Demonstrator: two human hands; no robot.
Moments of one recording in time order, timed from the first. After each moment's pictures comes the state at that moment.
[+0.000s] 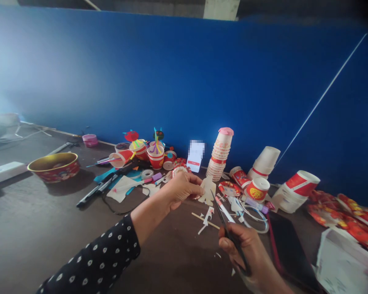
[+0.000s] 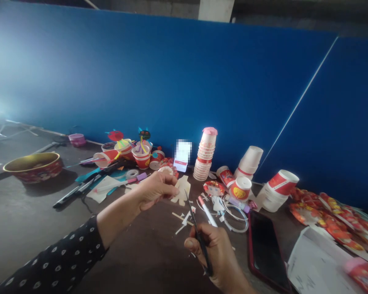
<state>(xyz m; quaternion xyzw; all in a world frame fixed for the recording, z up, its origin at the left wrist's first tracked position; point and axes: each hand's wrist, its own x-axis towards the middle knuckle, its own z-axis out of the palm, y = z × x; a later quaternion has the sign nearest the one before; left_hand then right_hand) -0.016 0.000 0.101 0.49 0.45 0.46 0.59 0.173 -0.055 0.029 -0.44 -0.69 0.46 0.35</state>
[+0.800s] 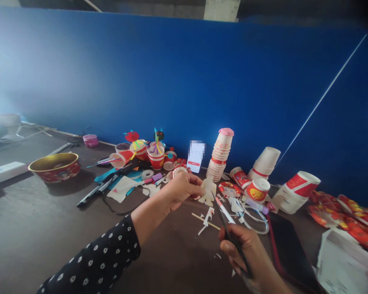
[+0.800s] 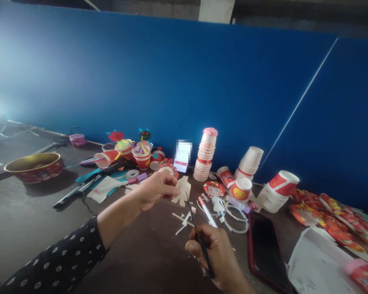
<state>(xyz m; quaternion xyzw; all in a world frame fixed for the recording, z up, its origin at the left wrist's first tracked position) -0.018 0.002 0.096 0.50 0.44 0.46 0.59 0.171 -0.058 0.029 -0.45 -0.63 0.52 0.36</state>
